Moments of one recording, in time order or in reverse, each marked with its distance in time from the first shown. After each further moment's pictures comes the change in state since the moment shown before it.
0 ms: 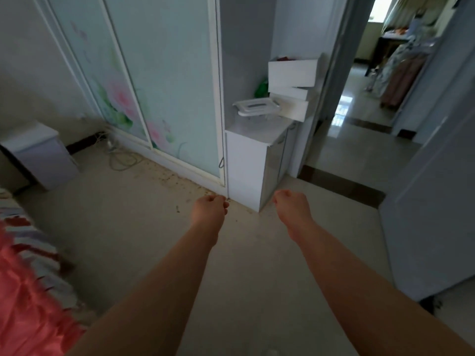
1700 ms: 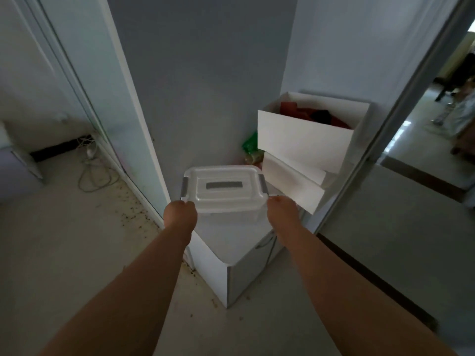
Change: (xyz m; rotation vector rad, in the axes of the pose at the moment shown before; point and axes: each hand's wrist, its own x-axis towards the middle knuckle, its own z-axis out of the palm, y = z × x) left_hand 0.562 0.241 0.430 0.670 0.255 -0.046; right_hand 0.789 -0.155 0.026 -0.184 -0.255 -0.002
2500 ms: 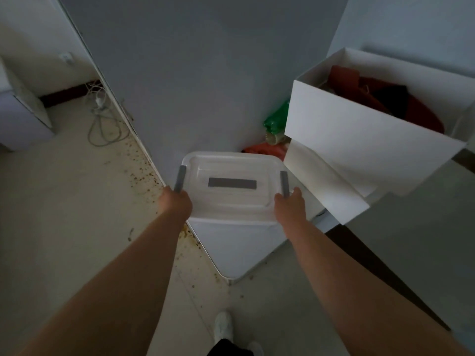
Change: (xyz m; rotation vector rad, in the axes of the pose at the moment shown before) left_hand 0.150 0.006 0.062 -0.189 0.118 -0.362; right_hand 0.155 0.009 0.061 -0.030 -0.083 0.199
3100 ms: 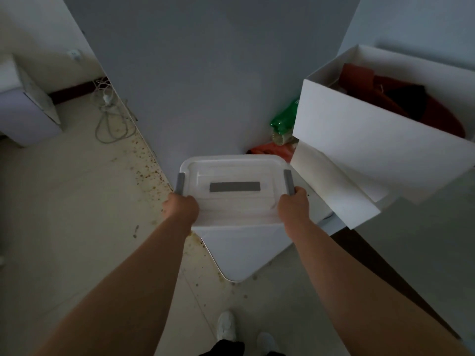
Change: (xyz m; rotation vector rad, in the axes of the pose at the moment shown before) left_hand 0.022 -0.013 0.012 0.007 -0.026 -0.105; right_hand 0.026 0.002 0.016 0.012 0.038 0.013
